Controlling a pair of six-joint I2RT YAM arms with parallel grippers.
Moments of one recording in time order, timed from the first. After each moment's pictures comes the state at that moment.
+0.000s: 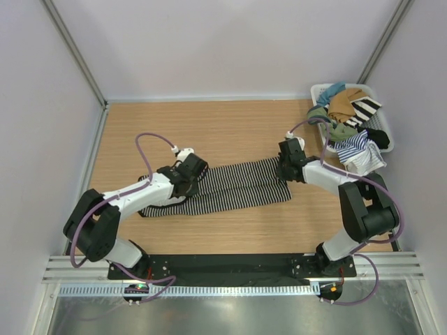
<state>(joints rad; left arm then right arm) -0.67 1.47 0.88 -0.51 -0.41 -0.66 0.34 1.59 0.85 -0.23 0.17 0.47</state>
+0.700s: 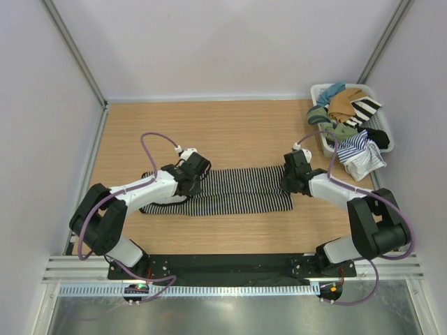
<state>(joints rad) -0.67 1.53 0.91 -0.49 -0.37 -0.66 0.34 1.45 0.69 -0.23 0.18 0.55</state>
